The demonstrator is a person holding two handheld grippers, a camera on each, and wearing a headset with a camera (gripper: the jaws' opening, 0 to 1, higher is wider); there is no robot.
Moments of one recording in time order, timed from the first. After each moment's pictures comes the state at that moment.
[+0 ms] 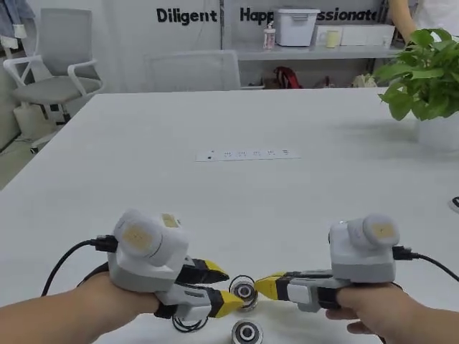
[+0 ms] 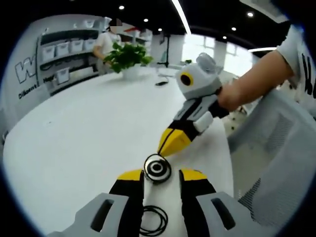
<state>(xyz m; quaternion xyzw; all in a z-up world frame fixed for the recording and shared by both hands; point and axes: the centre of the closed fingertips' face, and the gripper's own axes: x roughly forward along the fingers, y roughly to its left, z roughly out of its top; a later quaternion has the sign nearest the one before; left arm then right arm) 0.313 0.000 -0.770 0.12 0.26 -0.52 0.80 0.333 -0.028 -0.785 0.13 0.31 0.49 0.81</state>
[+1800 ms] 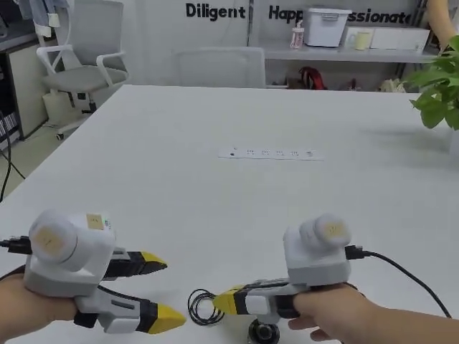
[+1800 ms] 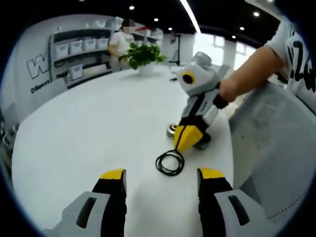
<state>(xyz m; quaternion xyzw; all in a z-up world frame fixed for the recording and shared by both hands) 0.295 0.102 -0.774 0.13 0.27 -0.48 0.83 0.296 0.060 -0.795 0.10 0.36 0.55 0.74</state>
